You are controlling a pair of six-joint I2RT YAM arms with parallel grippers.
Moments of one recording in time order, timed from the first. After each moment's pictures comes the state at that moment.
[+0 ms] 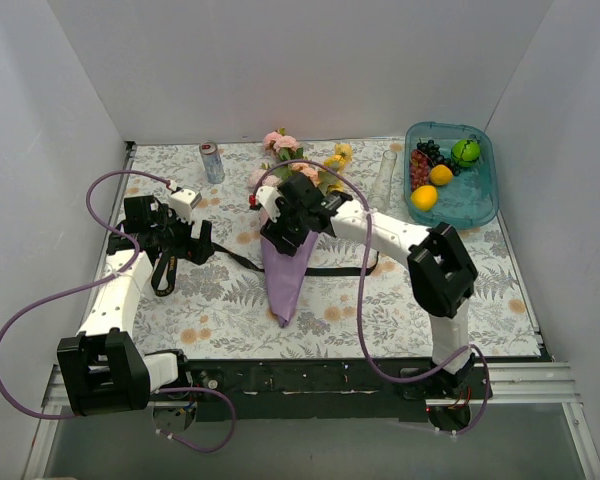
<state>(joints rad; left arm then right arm) 0.10 1.19 0.87 -0.52 0.49 0.37 0.82 2.02 1.69 -0.55 -0.28 -0.30</state>
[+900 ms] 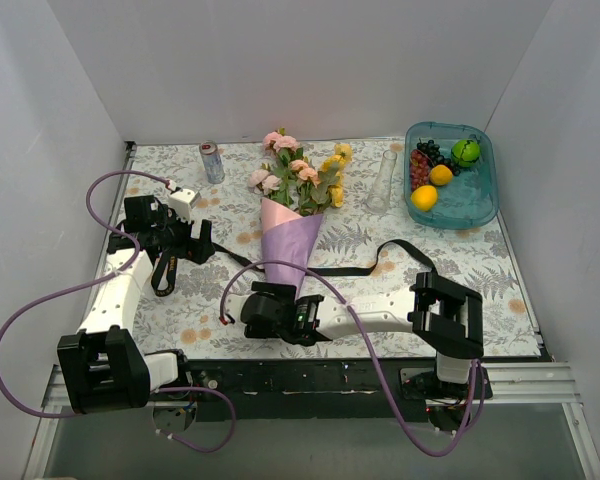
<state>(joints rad) 0.11 1.20 0.87 -0.51 0.49 0.35 1.40 1.80 1.16 -0.27 0.49 -0.32</state>
